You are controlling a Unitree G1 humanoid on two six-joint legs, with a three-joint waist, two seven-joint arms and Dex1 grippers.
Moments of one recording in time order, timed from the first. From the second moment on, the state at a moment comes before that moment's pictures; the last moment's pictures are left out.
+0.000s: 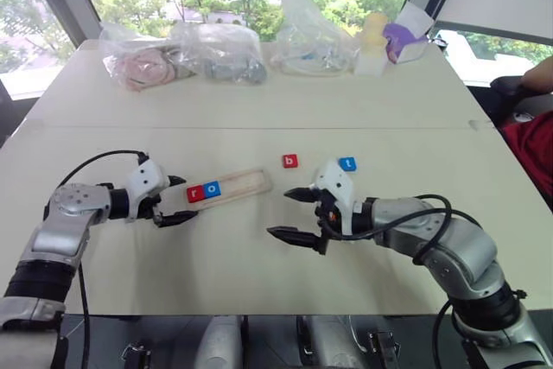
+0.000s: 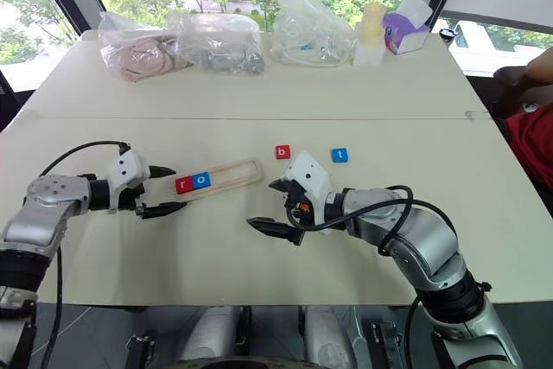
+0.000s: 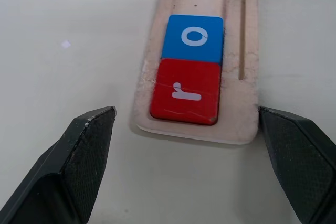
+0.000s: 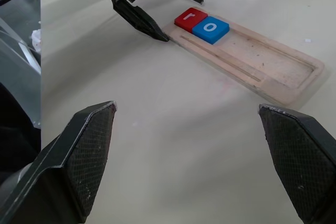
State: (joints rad) left arm -0.36 0.80 -0.03 0.31 -0.18 0.07 -1.14; right arm -0.37 -0.57 0.21 -0.57 0.63 0.97 0.60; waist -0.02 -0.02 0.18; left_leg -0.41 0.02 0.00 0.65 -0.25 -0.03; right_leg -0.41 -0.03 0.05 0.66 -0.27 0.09
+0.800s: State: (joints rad) left arm -0.49 0.74 -0.12 0.41 -0.12 -0.01 -1.26; right arm -0.32 -0.60 0.06 -0.55 0.61 0.96 0.58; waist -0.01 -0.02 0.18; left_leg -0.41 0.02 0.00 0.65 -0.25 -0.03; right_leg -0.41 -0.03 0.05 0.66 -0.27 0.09
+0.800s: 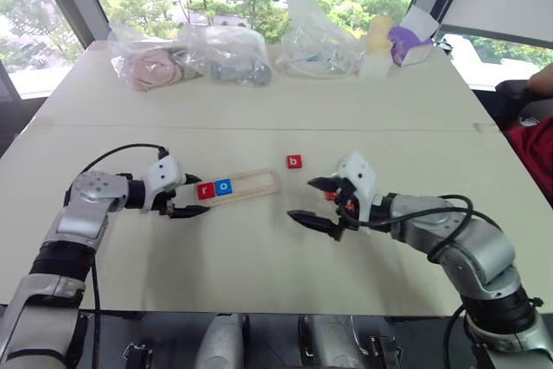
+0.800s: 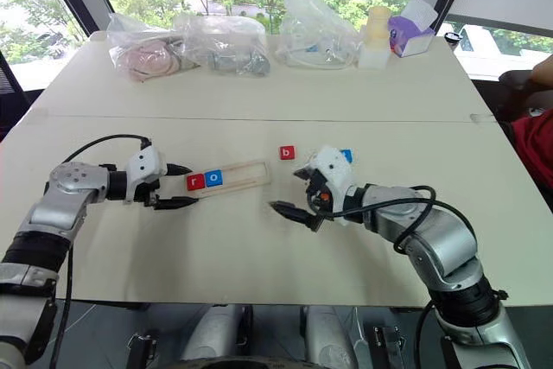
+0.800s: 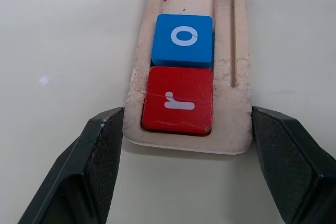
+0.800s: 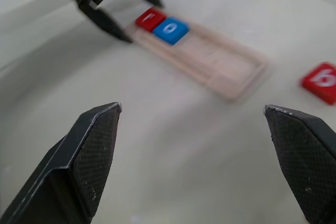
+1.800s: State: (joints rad) left arm -0.60 0.75 -0.17 0.54 -0.06 -0.16 -1.38; right arm -0.36 -0.54 0.00 -0.49 0.59 1.00 0.45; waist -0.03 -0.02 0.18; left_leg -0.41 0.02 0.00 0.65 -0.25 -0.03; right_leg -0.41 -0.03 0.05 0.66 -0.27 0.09
